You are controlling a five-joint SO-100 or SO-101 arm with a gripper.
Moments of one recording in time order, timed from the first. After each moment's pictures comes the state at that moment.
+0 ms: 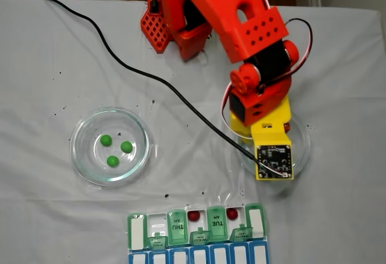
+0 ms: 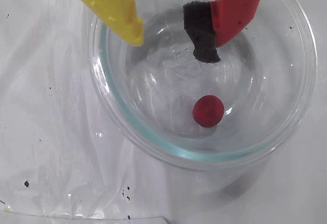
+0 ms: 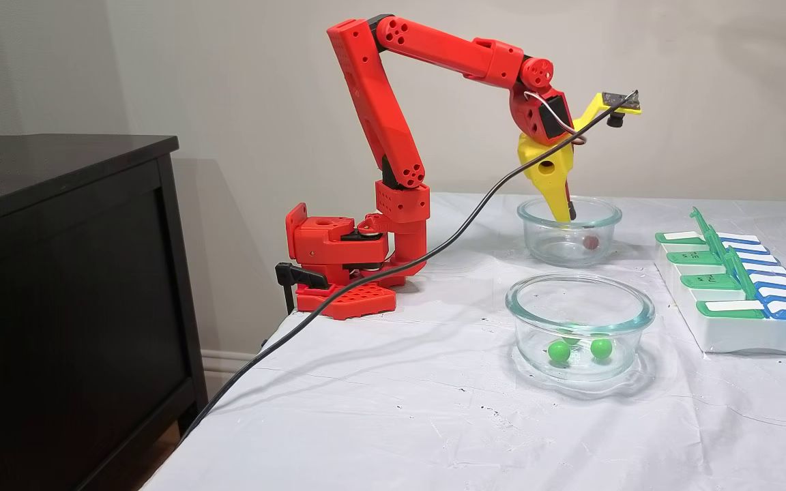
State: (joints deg) arm -32.2 128.9 131.1 46.5 -61.9
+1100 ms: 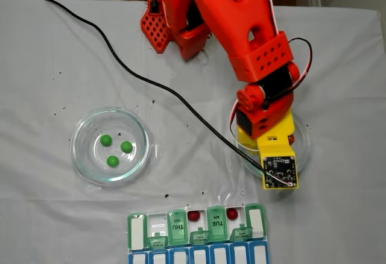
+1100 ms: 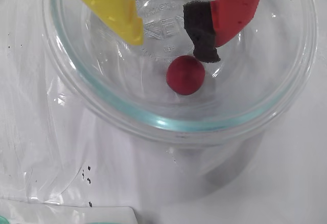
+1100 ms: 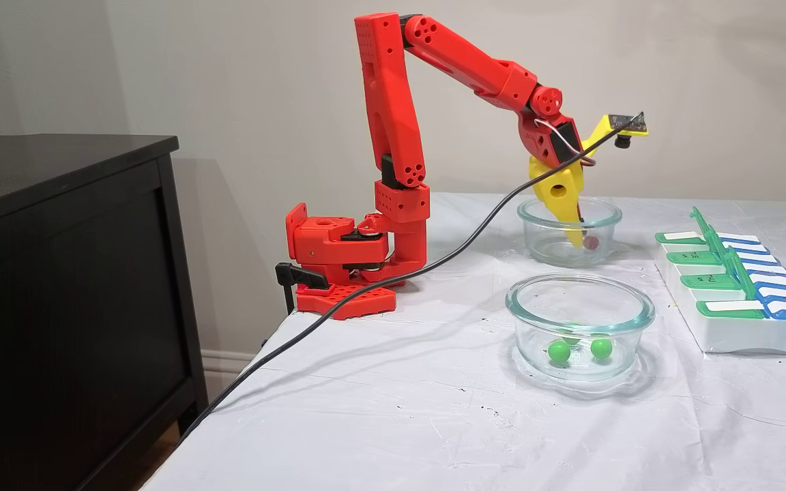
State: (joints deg) arm -34.3 116.8 131.0 33.7 -60.8
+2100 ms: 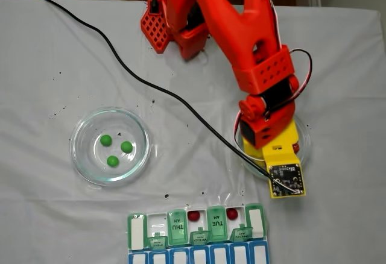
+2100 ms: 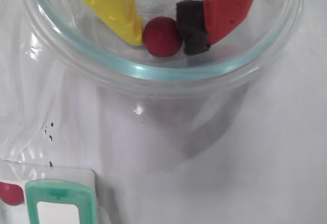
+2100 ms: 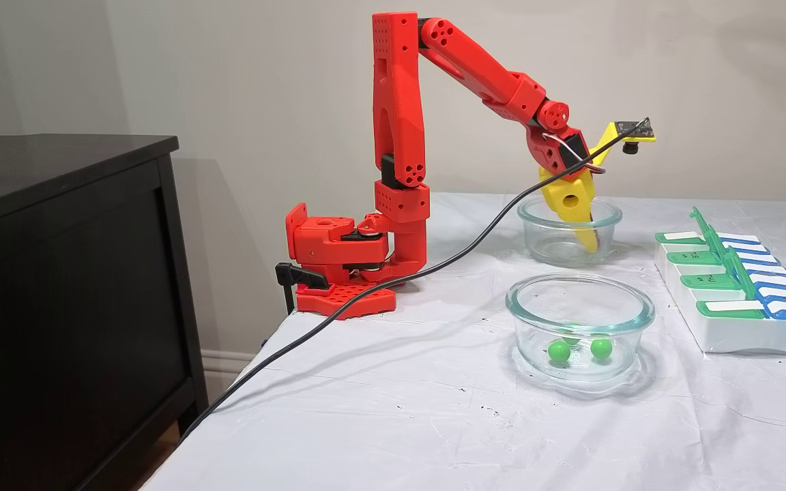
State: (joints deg) arm -34.4 107.4 127.9 22.9 -62.8
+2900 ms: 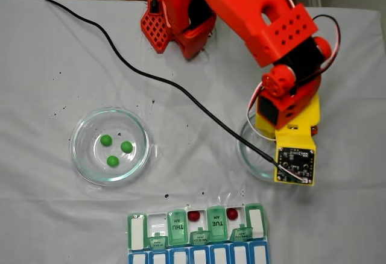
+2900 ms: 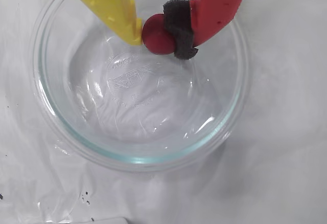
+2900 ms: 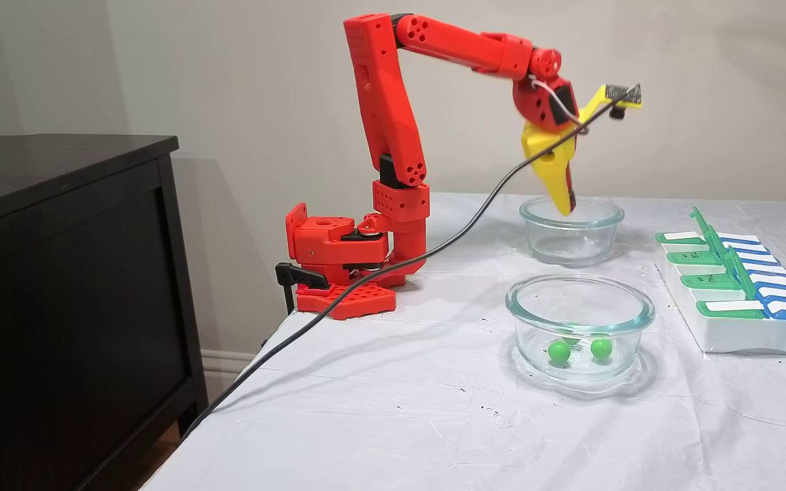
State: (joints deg) arm -37.0 122.3 114.4 57.0 -46.1
